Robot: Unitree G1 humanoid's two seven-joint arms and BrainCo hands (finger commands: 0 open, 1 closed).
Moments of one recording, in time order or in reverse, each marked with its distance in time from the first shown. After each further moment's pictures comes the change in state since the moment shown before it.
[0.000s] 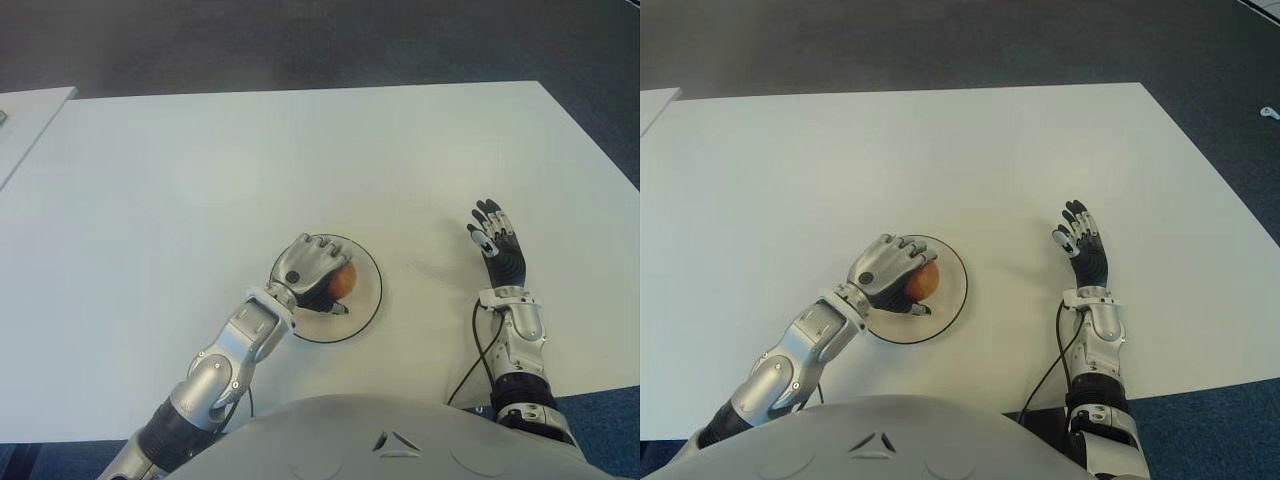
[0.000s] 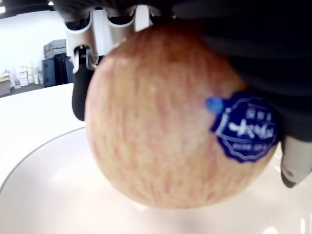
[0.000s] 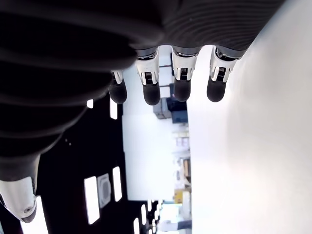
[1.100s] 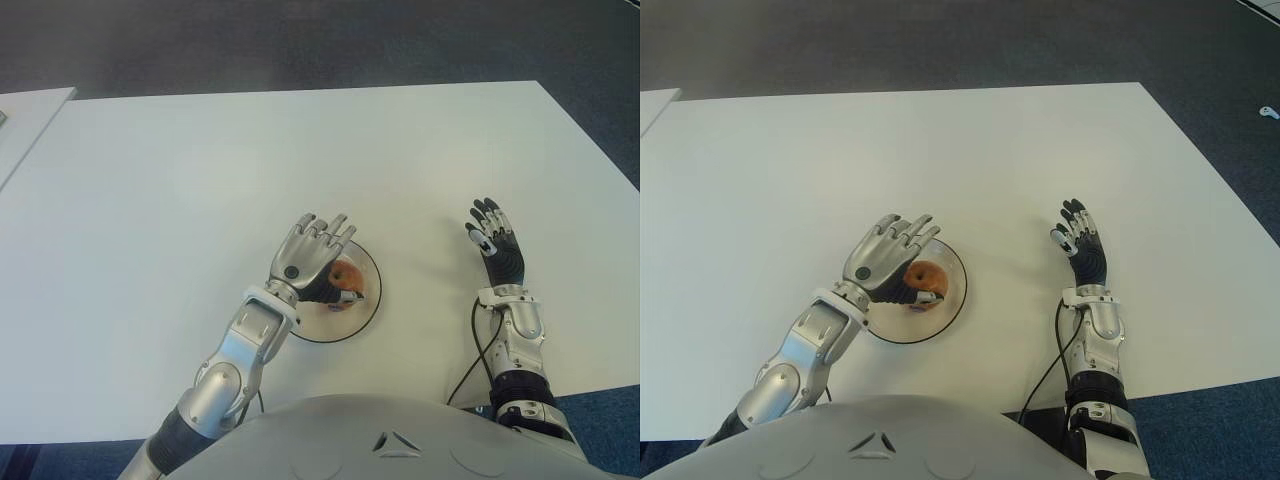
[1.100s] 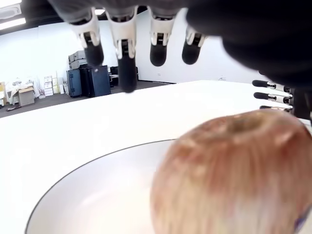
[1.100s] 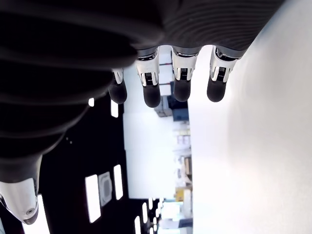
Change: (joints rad) left arm 0.023 -0.058 -0.006 -0.066 0.139 0.074 -0.071; right arm -0.007 0.000 -0.009 0.009 0.001 -0.006 0.013
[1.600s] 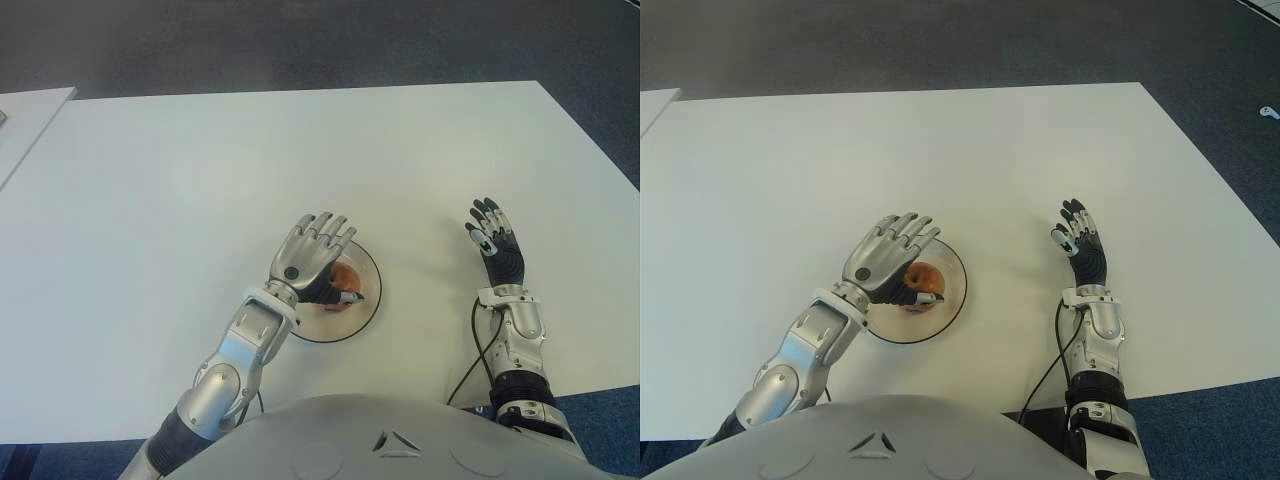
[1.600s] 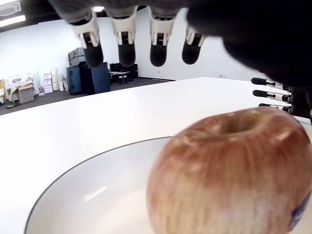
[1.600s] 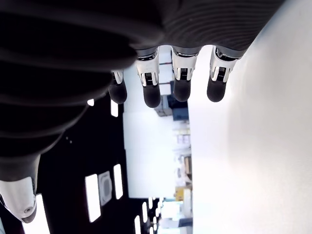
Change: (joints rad) left arm 0.001 0.000 0.002 -0.006 -0.001 -0.008 -0.015; right arm 0.000 0.000 -0.001 -0.001 0.000 0.001 0.003
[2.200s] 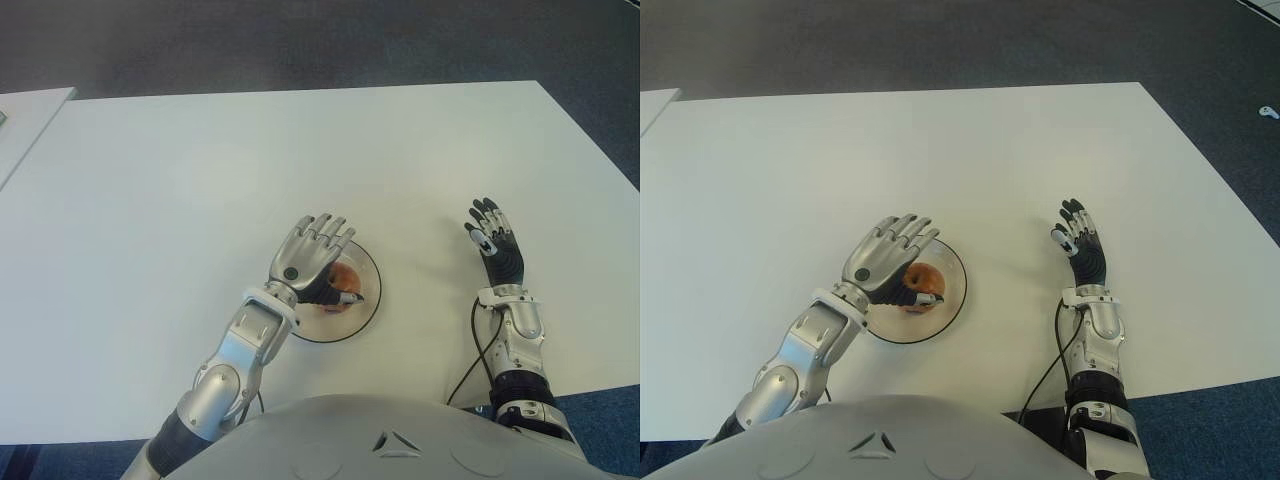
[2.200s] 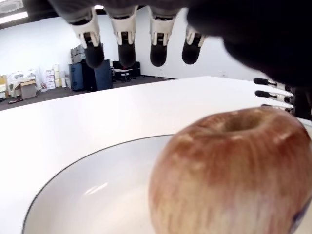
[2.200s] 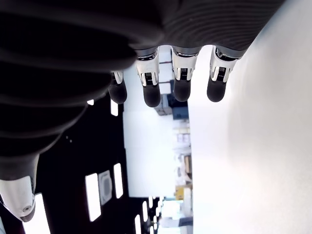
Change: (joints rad) left arm 0.033 -0.038 0.019 -0.002 -0.012 0.032 0.025; right arm 0.001 0.003 0.000 -0.004 0.000 0.000 0.006
